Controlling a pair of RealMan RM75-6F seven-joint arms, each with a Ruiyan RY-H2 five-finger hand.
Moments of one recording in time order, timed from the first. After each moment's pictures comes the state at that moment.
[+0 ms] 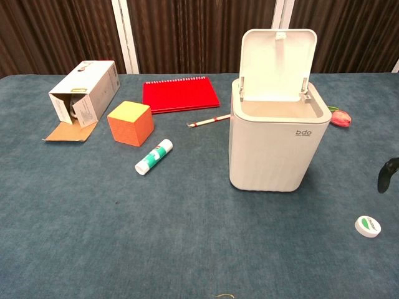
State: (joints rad) left arm -0.07 -1.14 -0.05 -1.61 1.54 1.57 0.10; right arm 0.32 -1.17 -0.03 -1.63 -1.55 1.00 -0.04
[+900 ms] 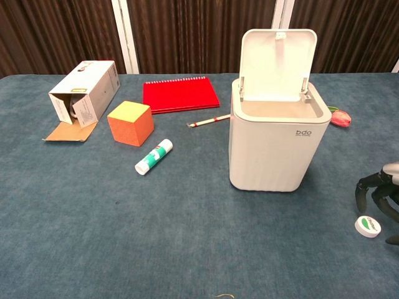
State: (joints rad) left arm -0.07 -1.13 -0.06 -1.61 1.52 1.56 0.08; right arm 0.41 -1.29 -0.04 -1.50 -1.48 0.90 -0.04
